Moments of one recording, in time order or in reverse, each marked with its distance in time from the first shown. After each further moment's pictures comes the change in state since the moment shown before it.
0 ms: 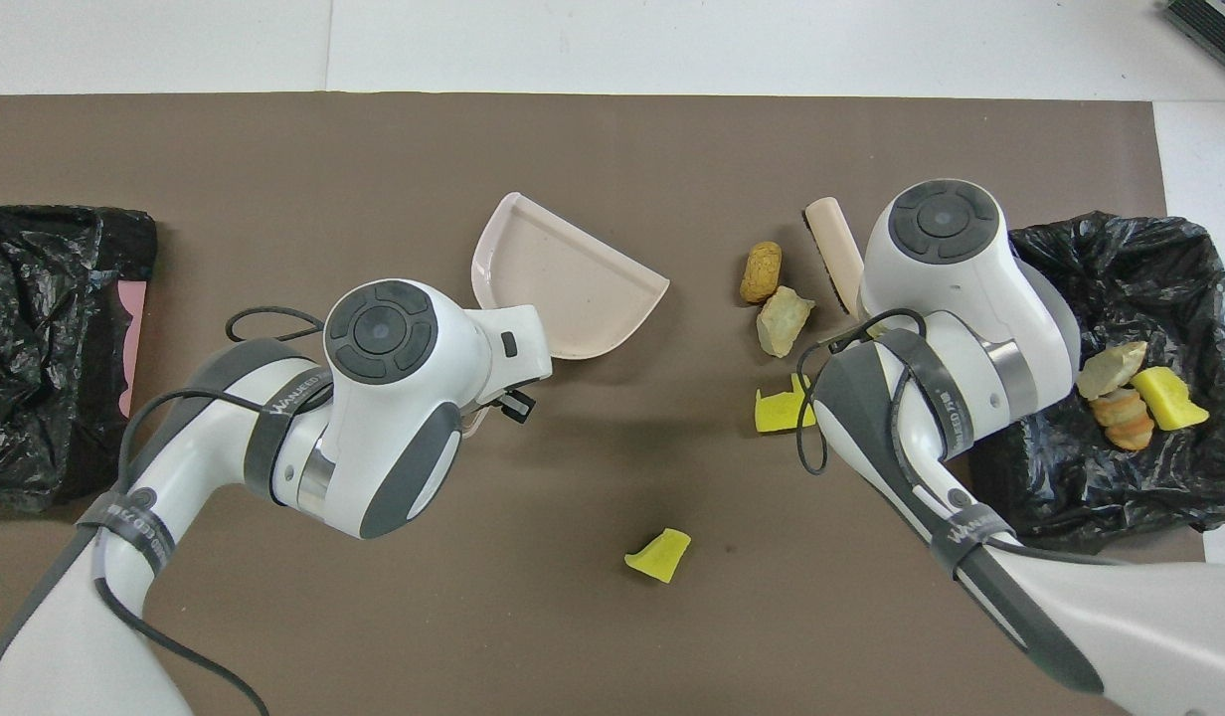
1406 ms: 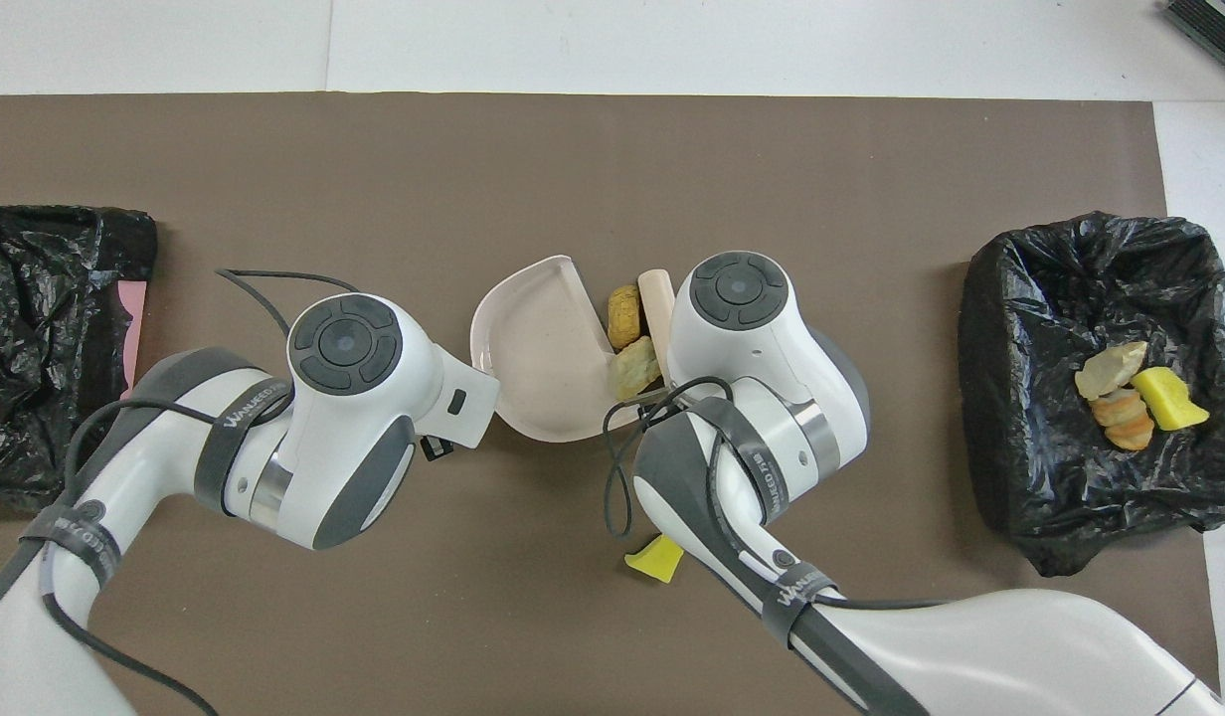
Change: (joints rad) left arm 0.046 -0.045 0.001 -0.095 0.124 -0.020 0.545; right arm 0.274 0.044 0.007 0.004 0.374 0.047 0.227
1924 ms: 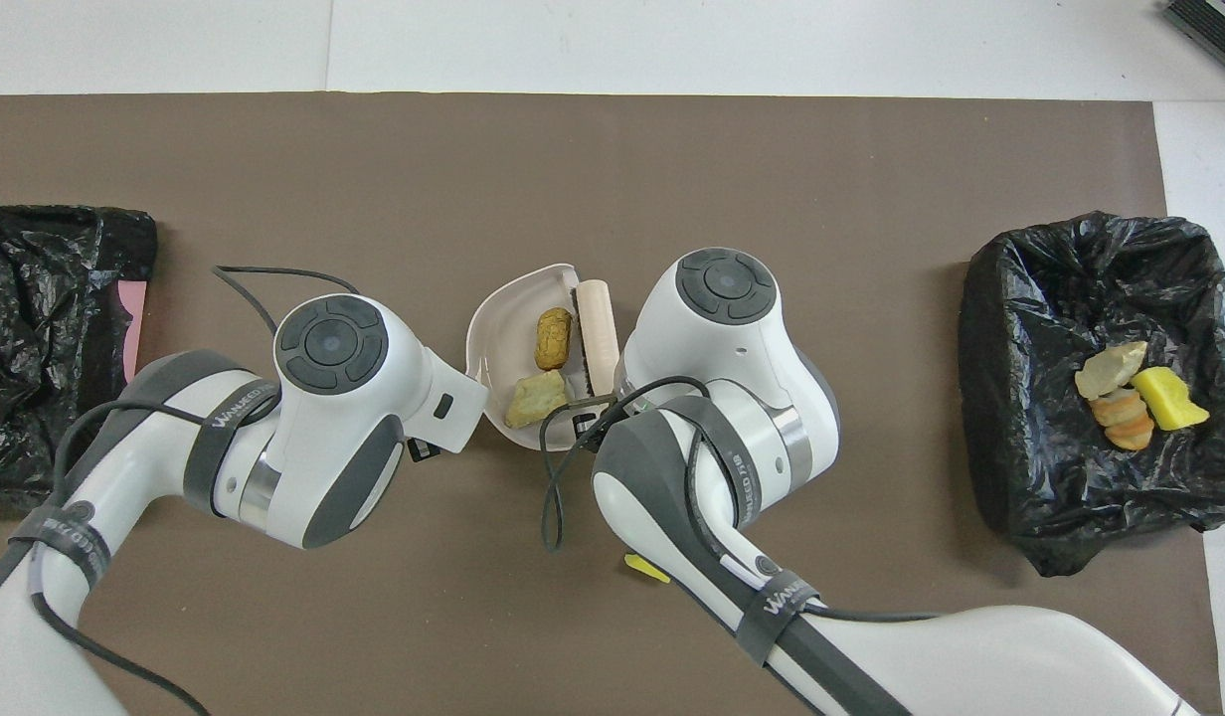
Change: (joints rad) left arm 0.023 -0.005 0.000 -0.016 0.001 0.011 0.120; right arm 0.034 -0.004 -0.006 0.062 0.187 -0.022 0.000
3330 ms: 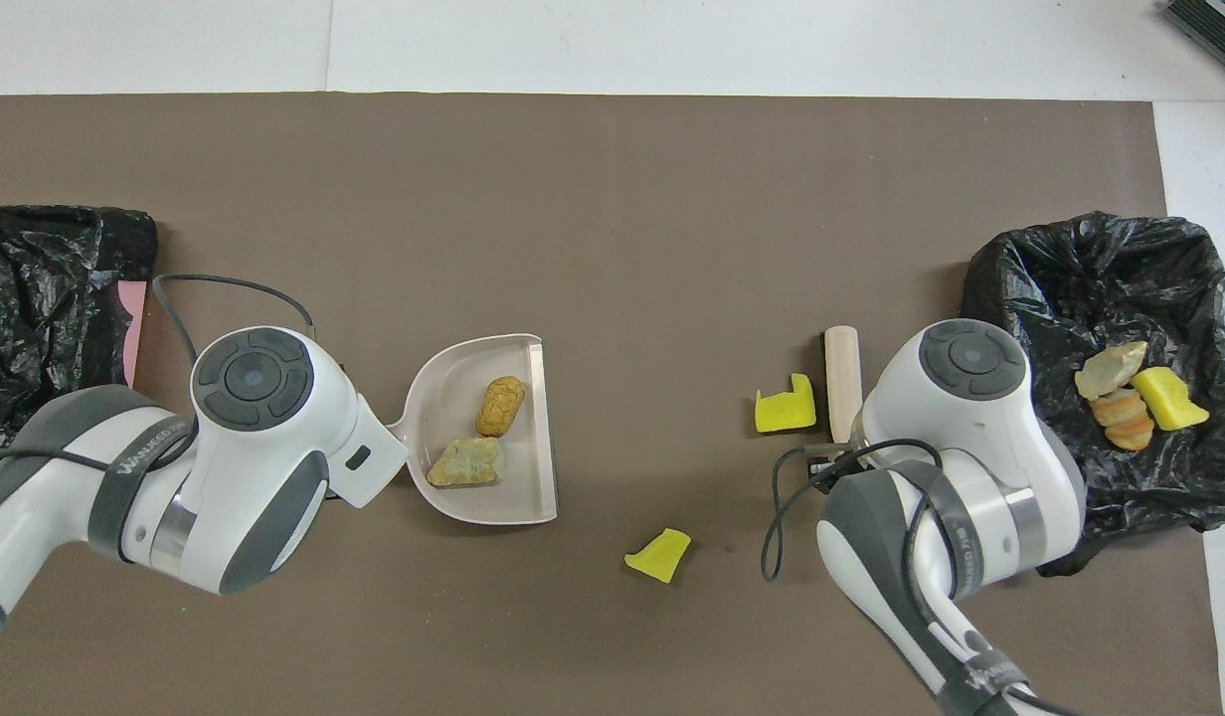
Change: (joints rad) left arm 0.069 -0.153 0.001 -0.155 0.105 -0.069 0.252; right arm -0.286 -0.346 -0.001 -0.511 -0.223 0.044 0.014
